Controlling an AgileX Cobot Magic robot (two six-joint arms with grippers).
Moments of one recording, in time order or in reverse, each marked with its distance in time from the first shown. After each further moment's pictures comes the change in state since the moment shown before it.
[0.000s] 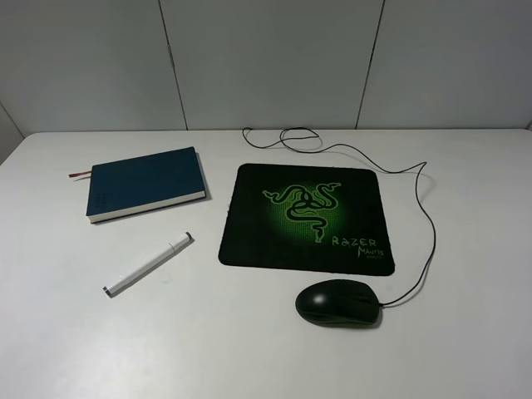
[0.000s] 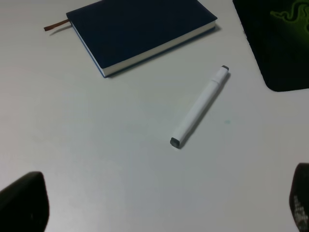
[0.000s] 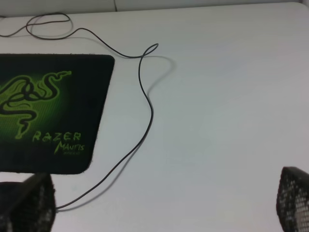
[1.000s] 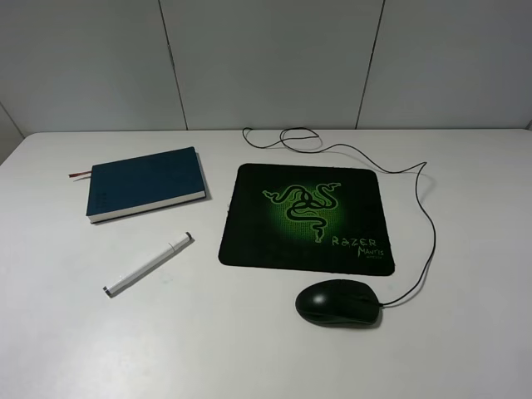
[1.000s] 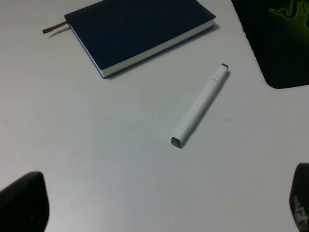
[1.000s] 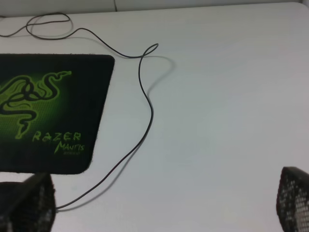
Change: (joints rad) left arm 0.000 -0.006 0.022 -0.004 -0.012 0.028; right arm 0.000 0.000 0.000 0.000 0.000 0.000
